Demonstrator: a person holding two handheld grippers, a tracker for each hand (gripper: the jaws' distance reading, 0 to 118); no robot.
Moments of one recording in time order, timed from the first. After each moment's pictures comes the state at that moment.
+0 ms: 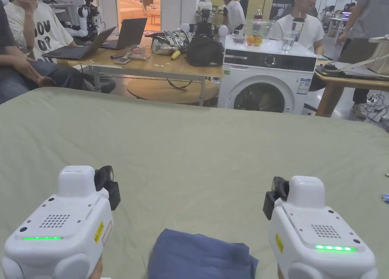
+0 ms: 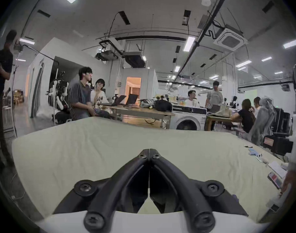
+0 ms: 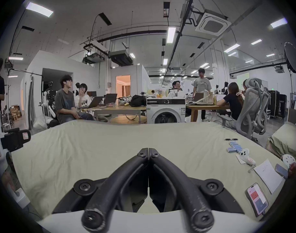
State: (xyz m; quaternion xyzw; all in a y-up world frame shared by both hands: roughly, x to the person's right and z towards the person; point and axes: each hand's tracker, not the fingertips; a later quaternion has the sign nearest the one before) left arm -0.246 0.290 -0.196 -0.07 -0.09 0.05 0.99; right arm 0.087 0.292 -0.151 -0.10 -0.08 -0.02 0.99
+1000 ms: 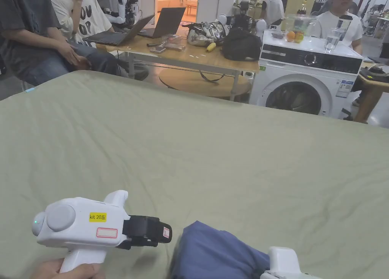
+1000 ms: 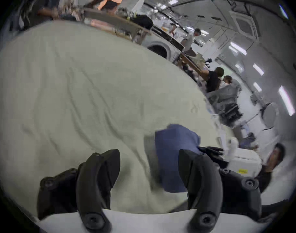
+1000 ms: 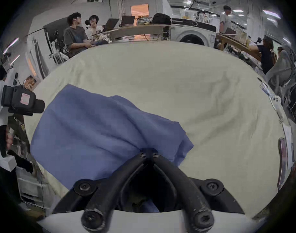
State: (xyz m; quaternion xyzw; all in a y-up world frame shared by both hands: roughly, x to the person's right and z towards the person) left arm -0.315 0.217 -0.267 -0.47 -0.33 0.26 0.78; right arm 0.063 0.178 -0.168 -0.42 0.01 -0.03 0.91
